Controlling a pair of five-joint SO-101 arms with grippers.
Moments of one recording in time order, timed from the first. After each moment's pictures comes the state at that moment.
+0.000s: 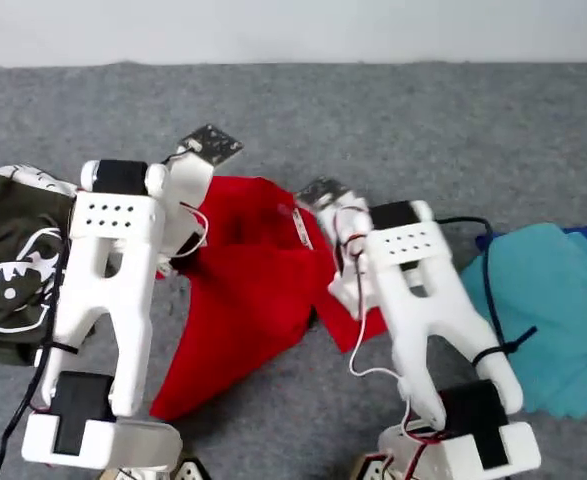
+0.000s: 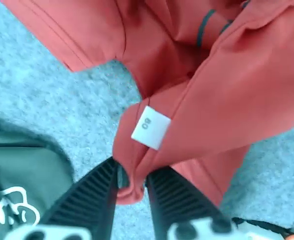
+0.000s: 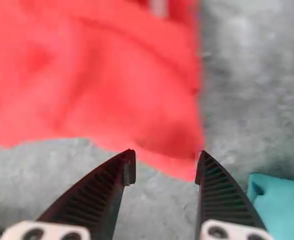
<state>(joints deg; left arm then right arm) 1.0 -2.3 6.2 97.5 -25.0 -17.2 -6.3 24.5 80.9 25.9</state>
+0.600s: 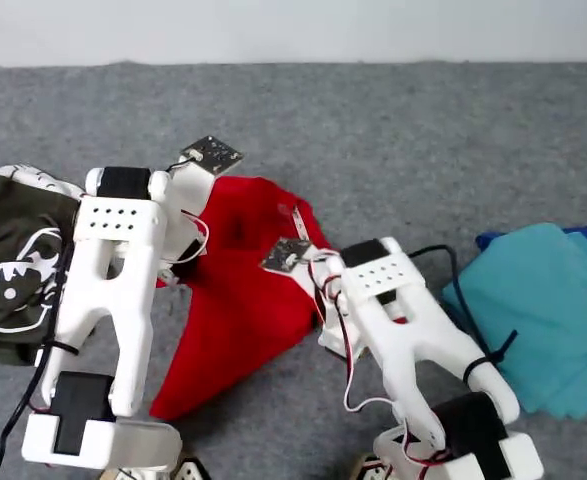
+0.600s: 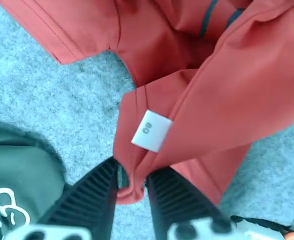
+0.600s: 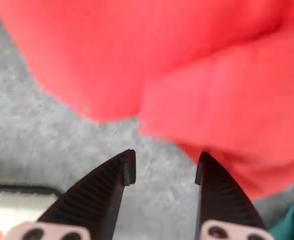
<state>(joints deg) 0.9 -2.3 9.3 96.0 -25.0 -23.9 -9.8 40.1 73.7 34.9</state>
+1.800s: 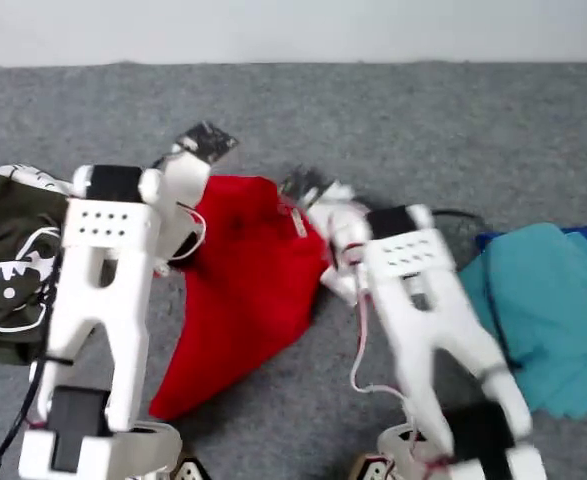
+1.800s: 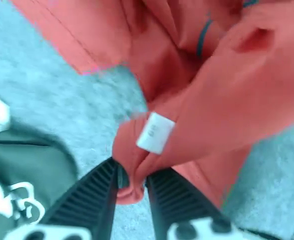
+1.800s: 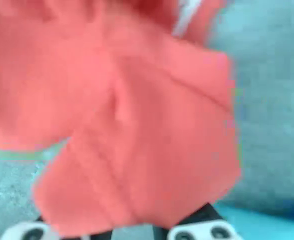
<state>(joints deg) 1.0 -7.8 4.4 97.8 -23.0 -16.8 -15.4 22.5 74.6 31.3</state>
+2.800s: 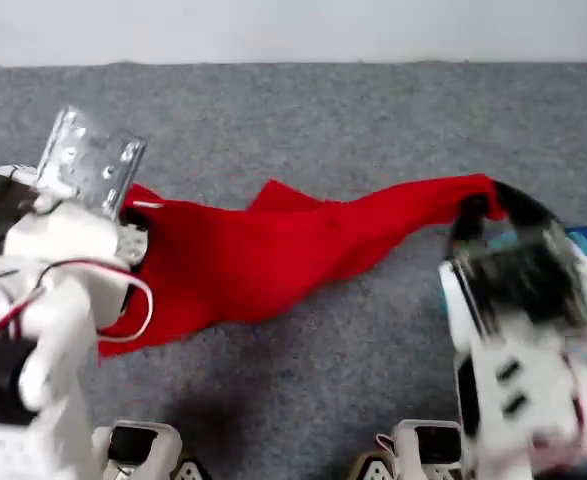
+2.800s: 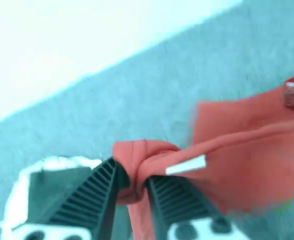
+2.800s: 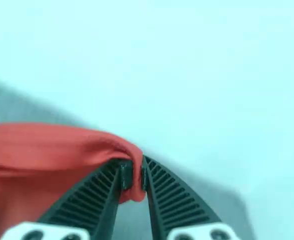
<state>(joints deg) 1.1 -44.7 -3.7 95.0 -15.6 -0.8 -62.5 -0.9 76.7 25.8</state>
